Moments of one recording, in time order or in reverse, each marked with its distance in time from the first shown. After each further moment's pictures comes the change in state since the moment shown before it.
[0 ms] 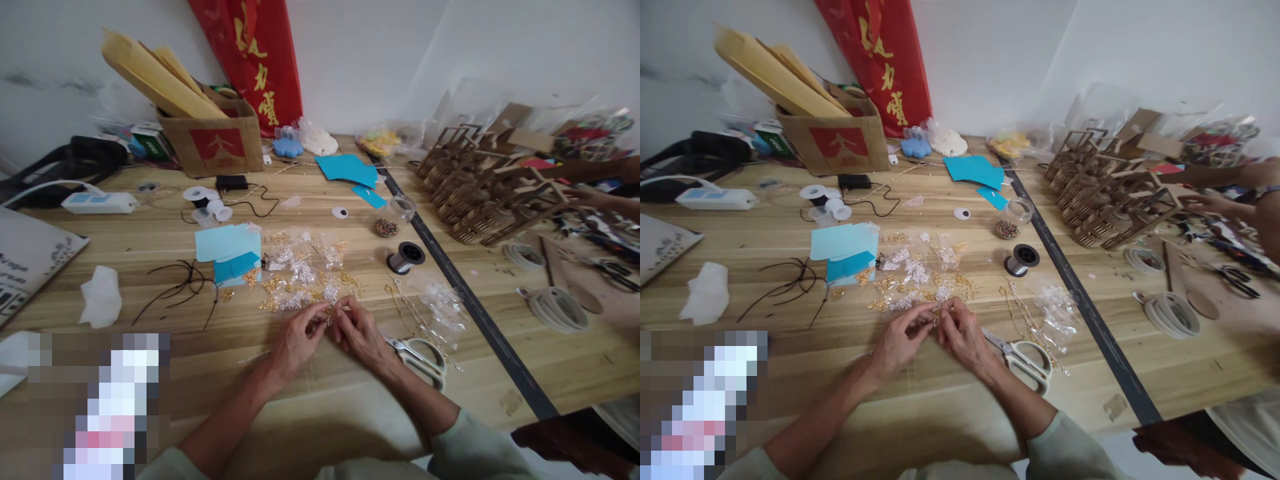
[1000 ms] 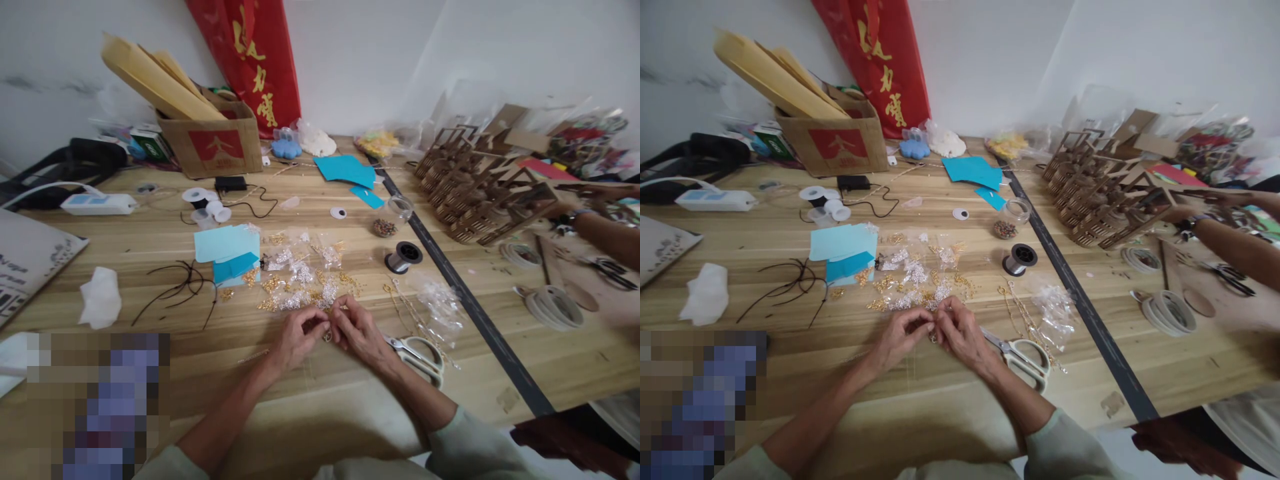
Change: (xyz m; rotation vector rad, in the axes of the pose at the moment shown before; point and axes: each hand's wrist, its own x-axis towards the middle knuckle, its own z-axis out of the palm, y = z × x) left_hand 0.008 0.006 -0.008 -0.225 -0.170 -0.086; right_hand -0.001 -0.008 -0.002 0.121 -0.047 -0.006
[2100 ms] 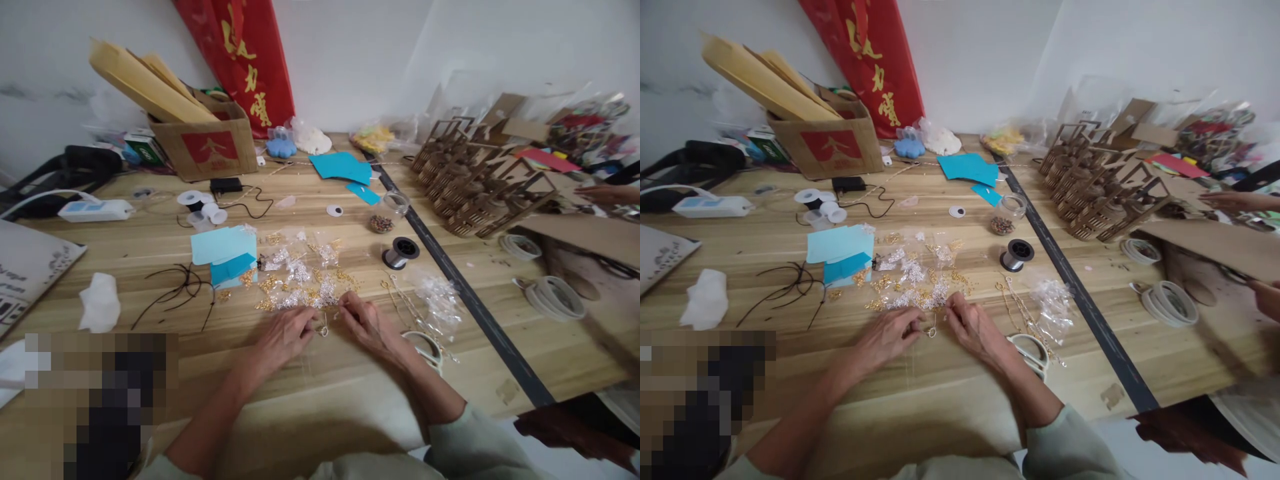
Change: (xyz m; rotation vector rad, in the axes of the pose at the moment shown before) left_hand -0.002 0.011 -0.023 0.749 -0.259 0.036; right_hand -0.001 -0.001 -0.034 -0.737 -0.023 -0.176
